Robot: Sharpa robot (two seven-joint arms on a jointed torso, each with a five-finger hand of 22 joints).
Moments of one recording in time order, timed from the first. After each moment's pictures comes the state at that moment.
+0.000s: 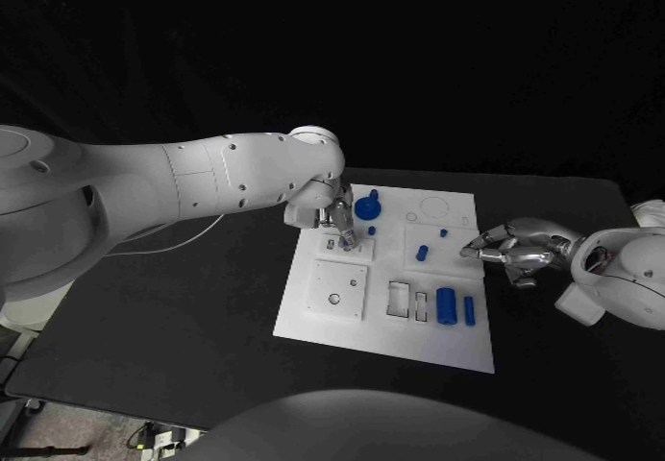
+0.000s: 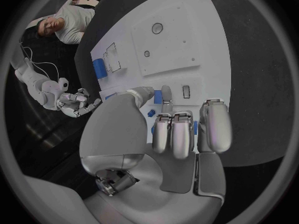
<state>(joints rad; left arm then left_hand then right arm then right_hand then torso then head) 1.38 -0.54 -0.19 1.23 -0.88 0.41 -0.70 1.24 -0.17 0.55 0.27 0.36 0.94 0.04 0.47 0.90 1.46 -0.05 1.57 1.31 1.46 -0.09 1.57 1.31 0.05 1.46 0.02 1.37 1.31 1.30 -0.93 -0.22 1.52 -0.75 0.05 -0.10 1.26 0.17 -0.13 0.27 0.59 0.71 0.15 0.21 0.32 1.46 0.07 1.58 1.31 1.46 0.02 1.57 1.31 0.08 1.19 0.14 1.20 1.31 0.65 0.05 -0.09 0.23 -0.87</state>
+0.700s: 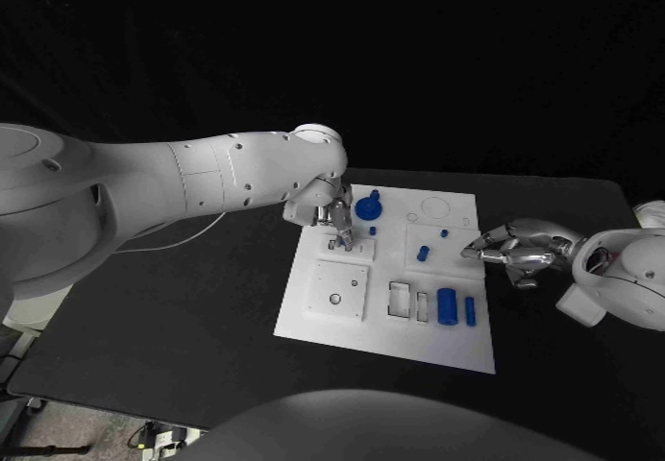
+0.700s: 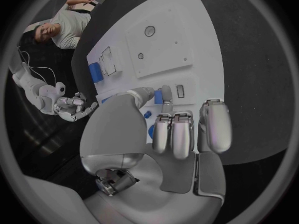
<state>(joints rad) 1.38 -0.52 -0.19 1.19 -0.92 0.47 -0.70 1.21 -0.15 0.56 0.26 0.36 0.95 0.05 0.46 0.90 1.46 -0.05 1.57 1.31 1.46 -0.09 1.57 1.31 0.05 1.46 0.02 1.37 1.31 1.30 -0.93 -0.22 1.52 -0.75 0.05 -0.10 1.27 0.16 -0.13 0.26 0.59 0.71 0.15 0.21 0.32 1.46 0.07 1.57 1.31 1.46 0.02 1.57 1.31 0.08 1.19 0.14 1.19 1.31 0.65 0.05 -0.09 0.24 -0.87</state>
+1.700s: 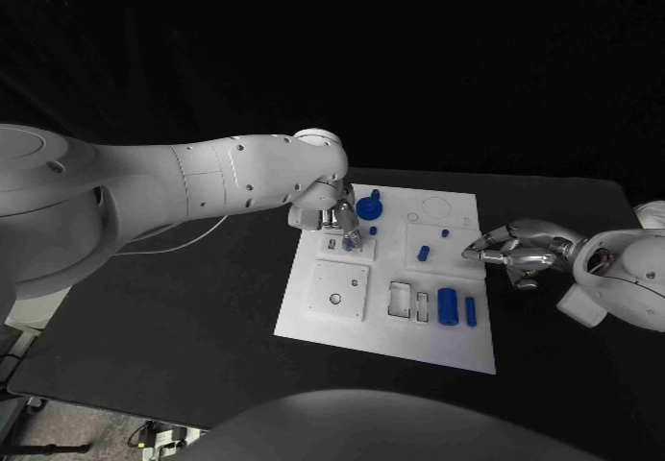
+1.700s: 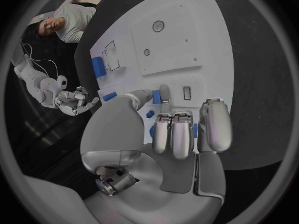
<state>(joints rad) 1.38 -0.52 -0.21 1.20 -0.85 0.39 -0.70 1.11 -0.10 0.53 0.25 0.37 0.99 0.03 0.42 0.91 1.46 -0.05 1.57 1.31 1.46 -0.09 1.57 1.31 0.05 1.46 0.02 1.35 1.31 1.30 -0.93 -0.22 1.52 -0.75 0.05 -0.10 1.27 0.16 -0.12 0.26 0.59 0.72 0.15 0.21 0.32 1.46 0.07 1.57 1.31 1.46 0.02 1.57 1.31 0.10 1.18 0.14 1.18 1.31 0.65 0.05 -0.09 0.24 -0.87</state>
